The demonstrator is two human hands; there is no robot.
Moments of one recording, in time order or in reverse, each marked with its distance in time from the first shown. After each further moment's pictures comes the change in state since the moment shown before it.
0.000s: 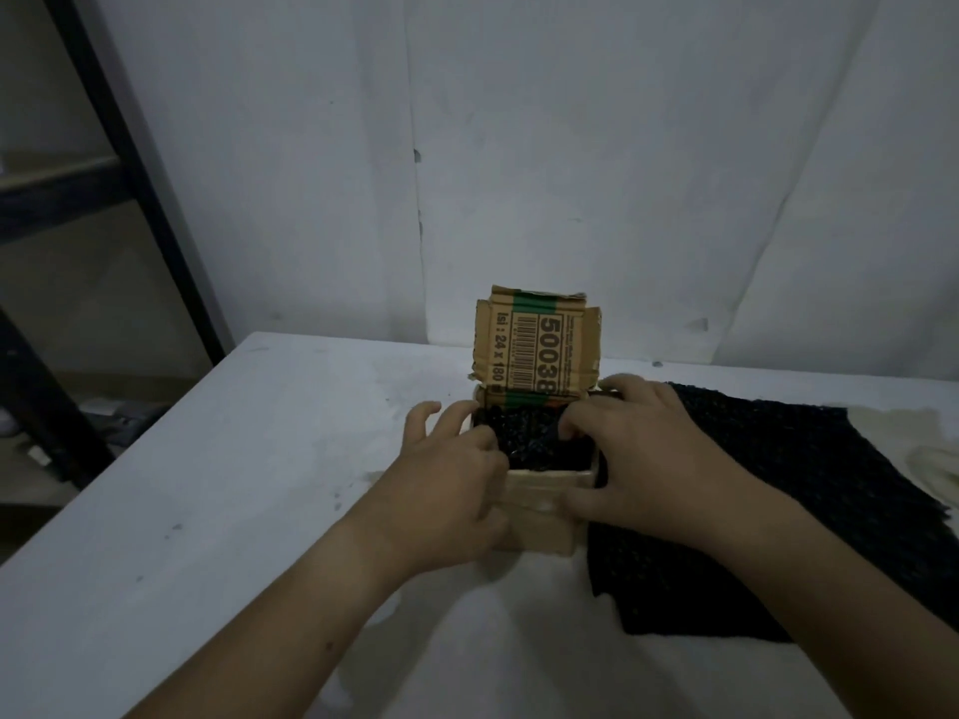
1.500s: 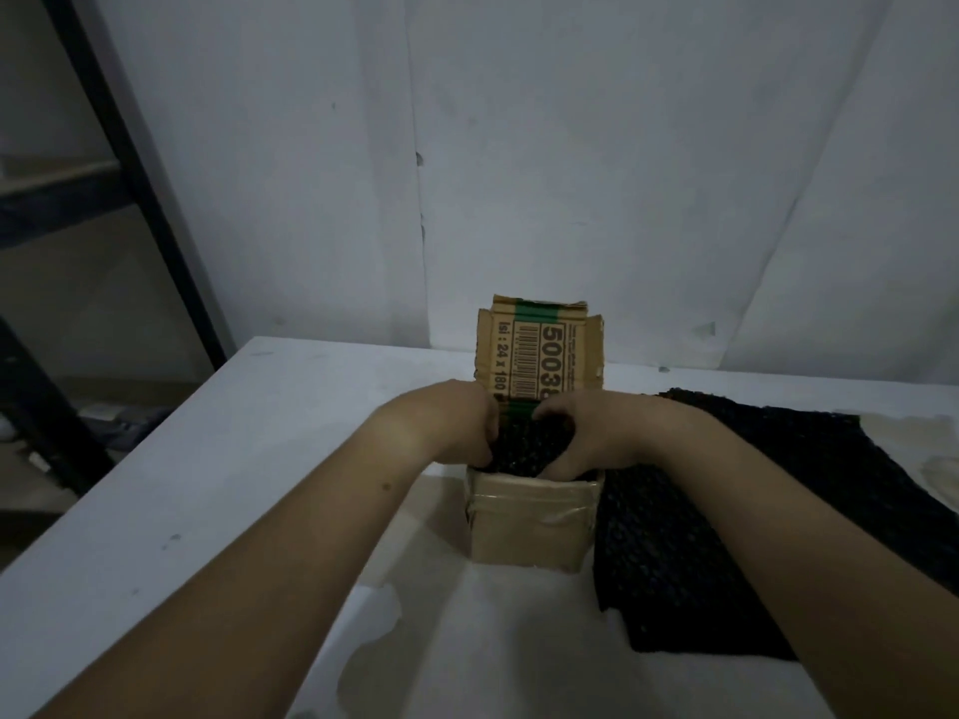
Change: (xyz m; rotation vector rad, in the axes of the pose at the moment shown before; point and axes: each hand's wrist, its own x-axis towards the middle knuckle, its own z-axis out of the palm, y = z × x) left_hand 0.075 -0.025 -0.027 -0.164 -0.399 -0.283; right_hand 0.072 0.013 0.002 0.366 -0.516 0.213
